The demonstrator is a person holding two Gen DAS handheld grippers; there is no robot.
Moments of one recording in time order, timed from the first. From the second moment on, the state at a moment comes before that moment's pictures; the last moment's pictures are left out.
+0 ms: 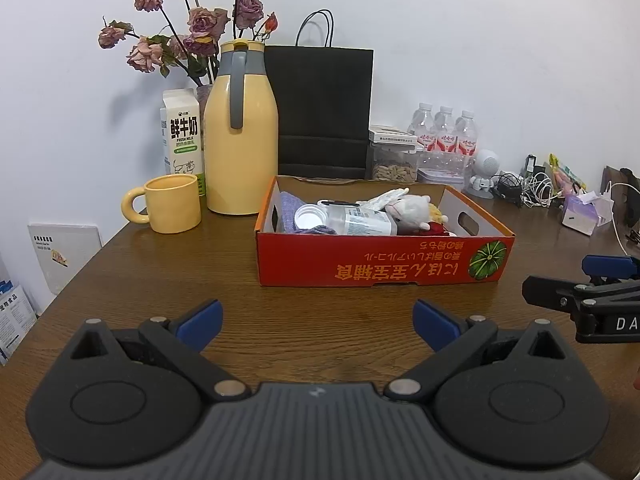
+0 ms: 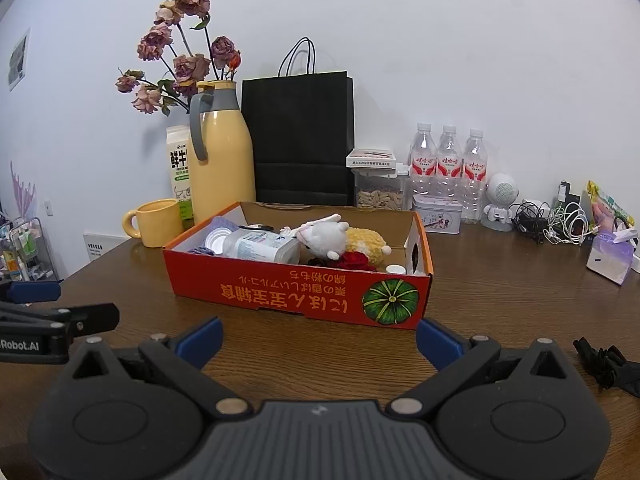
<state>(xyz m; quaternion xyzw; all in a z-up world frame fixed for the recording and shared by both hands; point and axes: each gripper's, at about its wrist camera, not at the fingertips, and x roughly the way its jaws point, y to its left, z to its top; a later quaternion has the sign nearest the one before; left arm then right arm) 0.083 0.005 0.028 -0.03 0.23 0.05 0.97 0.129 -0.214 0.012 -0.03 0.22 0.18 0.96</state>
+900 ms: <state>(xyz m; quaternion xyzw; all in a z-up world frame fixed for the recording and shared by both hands) 0.085 0.005 0.026 -0.03 0.23 0.05 0.97 0.129 -0.215 0.012 -0.03 0.22 0.18 0.96</state>
